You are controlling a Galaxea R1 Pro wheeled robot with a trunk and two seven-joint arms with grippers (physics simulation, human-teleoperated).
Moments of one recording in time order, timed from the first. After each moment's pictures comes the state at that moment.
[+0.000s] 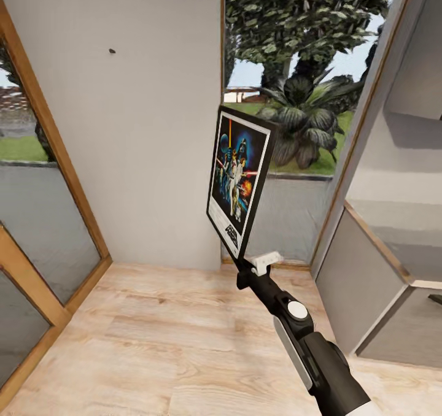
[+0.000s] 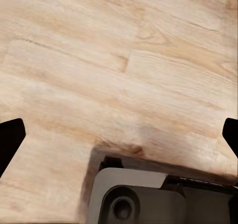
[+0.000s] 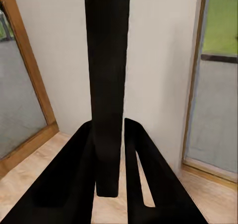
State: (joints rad) left arm 0.05 0.17 0.13 -0.73 0.25 0.05 -0.21; right arm -0.43 0.04 0.30 -1.31 -0.11 0.14 0.16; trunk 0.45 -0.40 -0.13
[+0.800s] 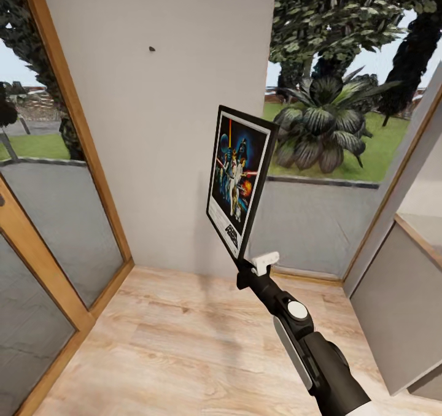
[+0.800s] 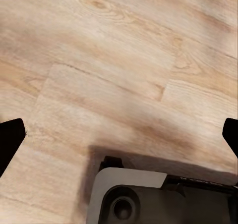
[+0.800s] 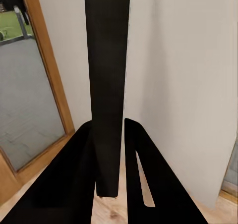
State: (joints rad) left arm 0.05 0.17 0.13 -0.73 0.25 0.05 -0.21; right arm -0.43 0.04 0.30 -1.31 -0.11 0.14 0.16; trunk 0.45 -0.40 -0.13
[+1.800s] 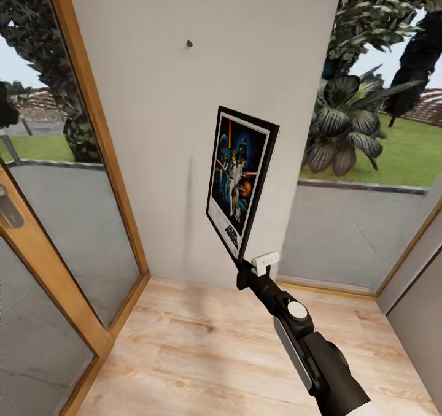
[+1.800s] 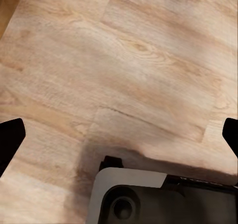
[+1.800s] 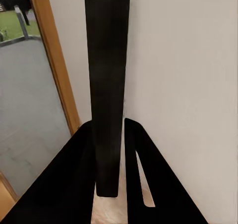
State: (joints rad) left arm 0.05 0.17 0.13 -0.73 0.25 0.05 -0.21; right arm -0.43 0.04 0.30 -1.30 -0.11 0.14 0.16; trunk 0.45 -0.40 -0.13
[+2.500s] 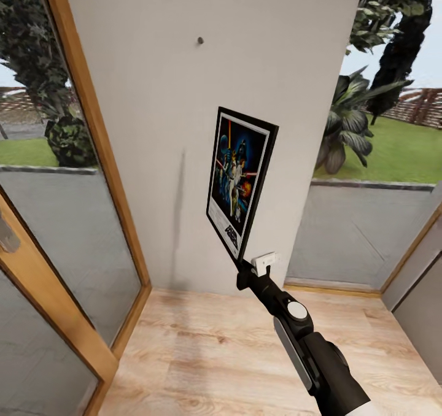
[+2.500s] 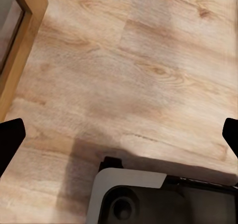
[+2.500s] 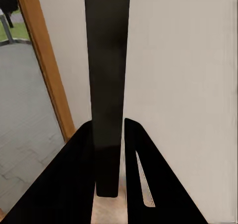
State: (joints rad) left arm 0.05 0.17 0.13 -0.73 0.25 0.05 -0.21; right arm -0.43 0.04 0.30 -1.30 -0.11 0.14 0.16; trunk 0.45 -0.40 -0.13
